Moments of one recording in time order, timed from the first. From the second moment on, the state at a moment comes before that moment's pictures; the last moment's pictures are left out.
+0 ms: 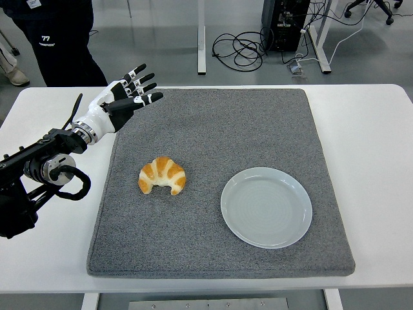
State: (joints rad) left arm -0.87 0.34 -0.49 -0.89 0.13 -0.13 -0.25; right arm -0.08 0.00 -0.01 0.08 -0.09 -0.05 0.23
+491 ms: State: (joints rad) left arm -0.88 0.35 -0.50 -0.89 0.12 -0.13 -0.25; right arm -0.08 0.00 -0.01 0.08 -0.09 -0.05 0.23
